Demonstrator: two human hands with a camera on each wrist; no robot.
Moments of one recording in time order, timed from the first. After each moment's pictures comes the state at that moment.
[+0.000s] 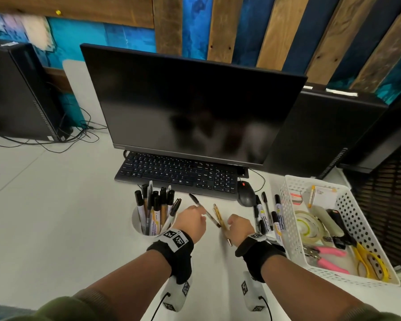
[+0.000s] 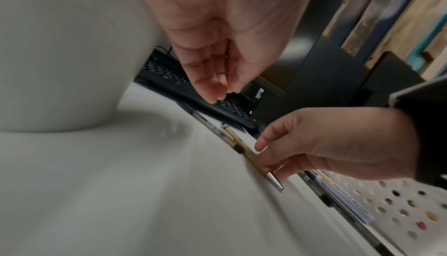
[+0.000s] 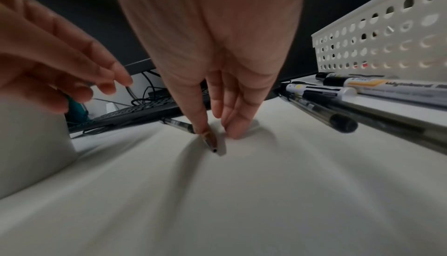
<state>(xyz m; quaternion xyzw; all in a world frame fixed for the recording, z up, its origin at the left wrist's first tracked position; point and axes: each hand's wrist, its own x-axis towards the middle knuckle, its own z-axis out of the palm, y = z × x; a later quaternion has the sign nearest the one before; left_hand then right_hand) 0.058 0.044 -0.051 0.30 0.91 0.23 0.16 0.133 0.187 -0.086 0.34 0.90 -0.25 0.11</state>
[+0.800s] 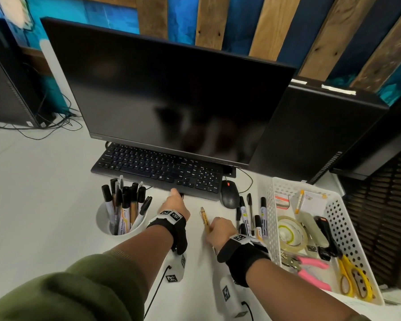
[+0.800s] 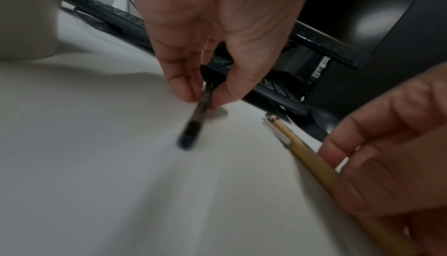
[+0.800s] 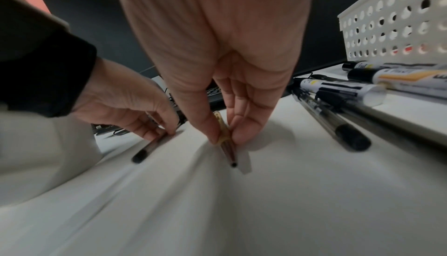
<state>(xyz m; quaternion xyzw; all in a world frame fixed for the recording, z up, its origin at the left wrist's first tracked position) 0.028 0.112 -0.079 0.06 0.95 0.21 0.24 0.129 0.207 -0.084 0.30 0.92 -0.18 0.18</state>
